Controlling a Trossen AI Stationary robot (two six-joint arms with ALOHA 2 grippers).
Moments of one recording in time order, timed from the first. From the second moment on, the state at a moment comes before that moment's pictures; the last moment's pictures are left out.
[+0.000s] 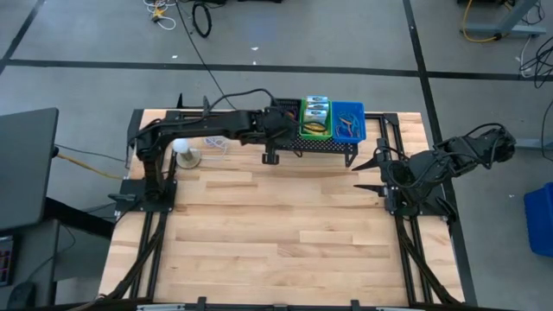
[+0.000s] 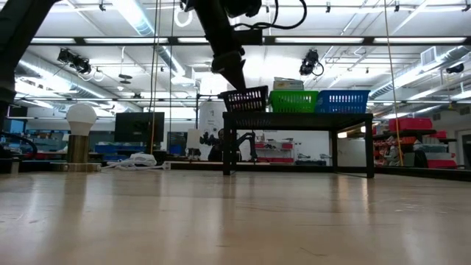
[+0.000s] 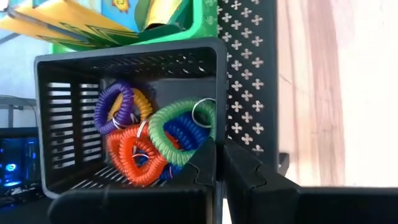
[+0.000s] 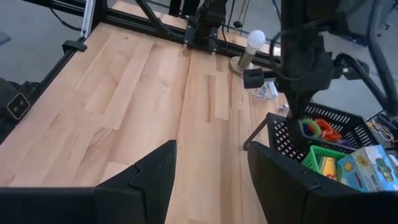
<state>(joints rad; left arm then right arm) 0.21 1.87 1.72 -0.81 -0.38 0.47 0.42 0.86 1.19 -0.88 0.41 -0.04</state>
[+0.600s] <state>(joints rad) 0.23 1.90 1.83 -0.98 -0.35 0.42 0.42 0.86 1.19 -0.87 0.40 -0.05</state>
